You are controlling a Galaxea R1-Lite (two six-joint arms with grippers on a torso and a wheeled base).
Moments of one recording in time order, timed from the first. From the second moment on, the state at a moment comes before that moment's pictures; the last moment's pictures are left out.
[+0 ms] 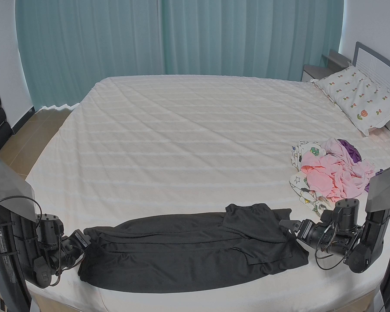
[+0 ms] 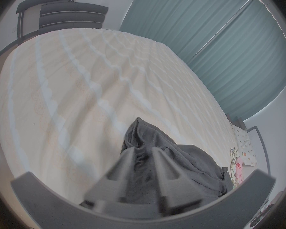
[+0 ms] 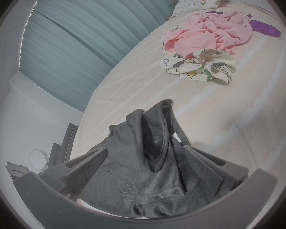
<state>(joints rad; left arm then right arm) 0.00 2.24 -0.04 -1.55 -0.01 -0.77 0.23 2.18 -0.18 -1.46 0.16 0.73</state>
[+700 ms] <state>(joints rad) 0.01 2.23 -0.02 -1.55 0.00 -0.63 0.24 2.18 -0.18 -1.46 0.16 0.73</state>
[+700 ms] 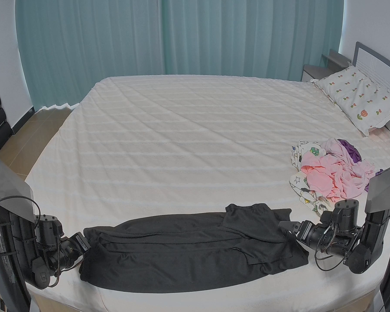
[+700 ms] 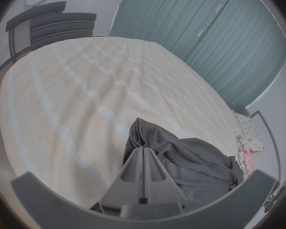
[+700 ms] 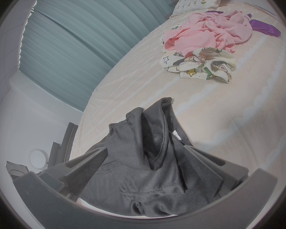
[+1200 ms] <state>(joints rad) 0.05 2.23 -0.02 -1.55 0.03 -0.61 0.24 2.19 -0.17 -1.46 0.16 0.73</state>
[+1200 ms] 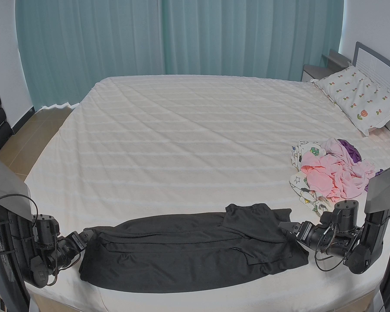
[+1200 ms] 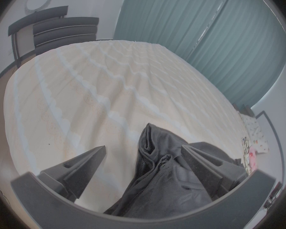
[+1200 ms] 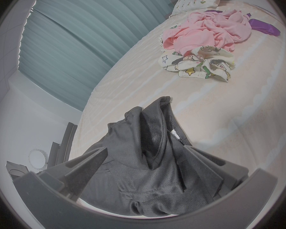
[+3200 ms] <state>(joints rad) 0.01 2.10 -0.14 -1.55 0.03 -0.72 0.27 2.15 -0.15 -1.53 0.07 0.73</state>
